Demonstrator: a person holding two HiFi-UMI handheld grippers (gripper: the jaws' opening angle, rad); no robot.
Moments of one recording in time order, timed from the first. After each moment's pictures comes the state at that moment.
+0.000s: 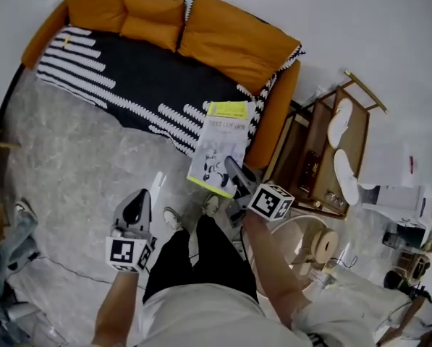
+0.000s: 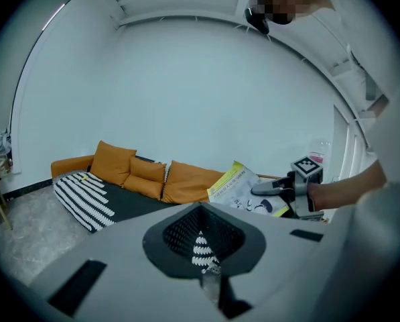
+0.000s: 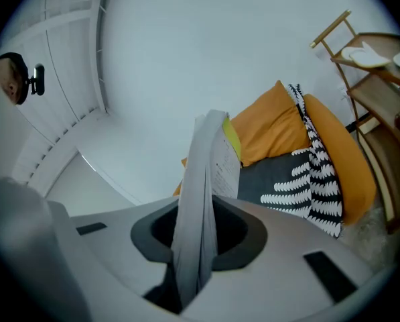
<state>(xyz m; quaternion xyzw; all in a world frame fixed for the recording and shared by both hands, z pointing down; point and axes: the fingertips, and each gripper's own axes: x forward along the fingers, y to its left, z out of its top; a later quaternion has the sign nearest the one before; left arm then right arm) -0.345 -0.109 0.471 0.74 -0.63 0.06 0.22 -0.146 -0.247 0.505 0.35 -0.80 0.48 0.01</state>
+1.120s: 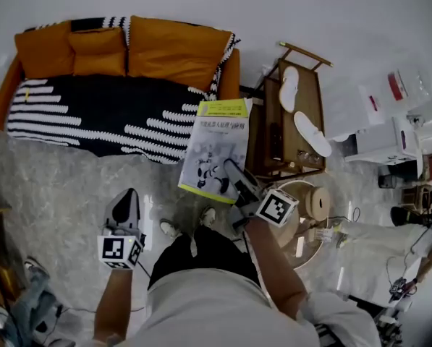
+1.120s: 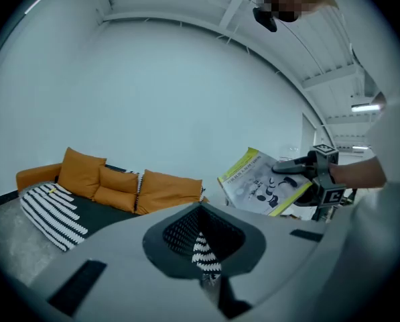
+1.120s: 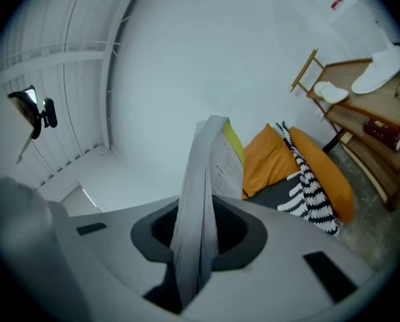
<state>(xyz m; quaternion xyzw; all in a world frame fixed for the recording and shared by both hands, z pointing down) -0.330 -0.111 0.420 0.83 -0.53 0.04 0.17 -0.078 -0.170 0.360 0.43 -0.78 0.44 -0.14</state>
